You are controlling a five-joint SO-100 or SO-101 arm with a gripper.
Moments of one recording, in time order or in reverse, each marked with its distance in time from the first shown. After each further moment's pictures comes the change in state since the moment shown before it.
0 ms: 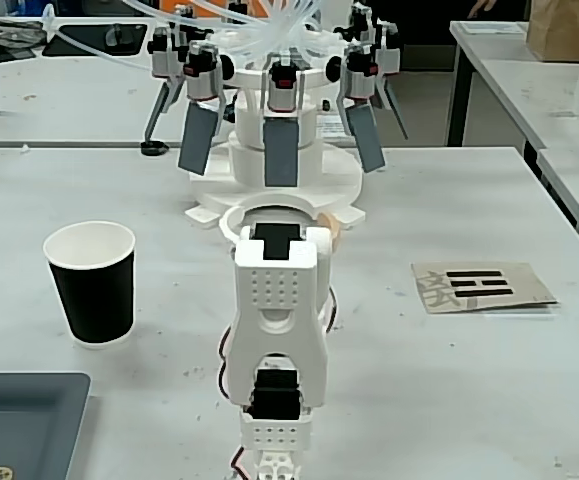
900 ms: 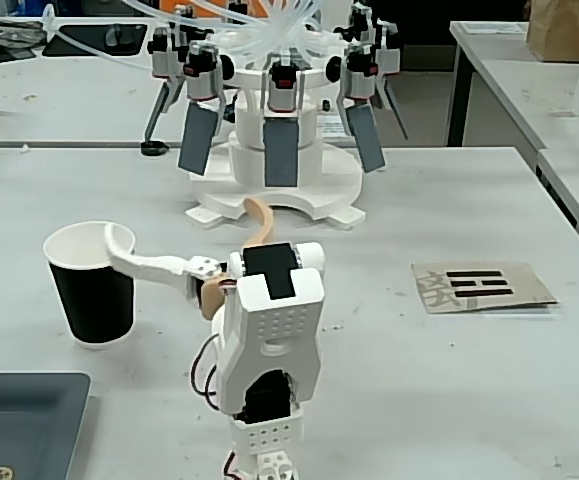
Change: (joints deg) arm -17.1 11.0 13.0 -8.1 -0.7
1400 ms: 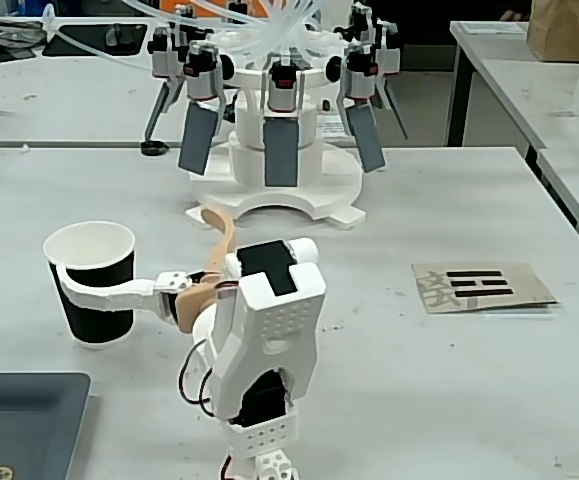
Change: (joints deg) arm -7.8 -2.0 -1.7 2.2 -4.2
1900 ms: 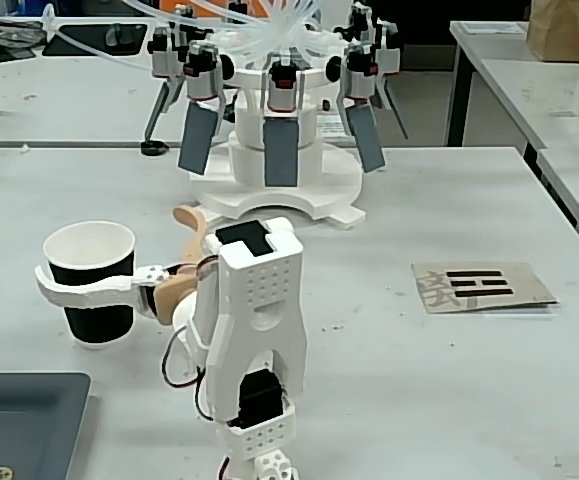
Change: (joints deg) arm -4.4 -14.9 -15.6 0.5 -0.4
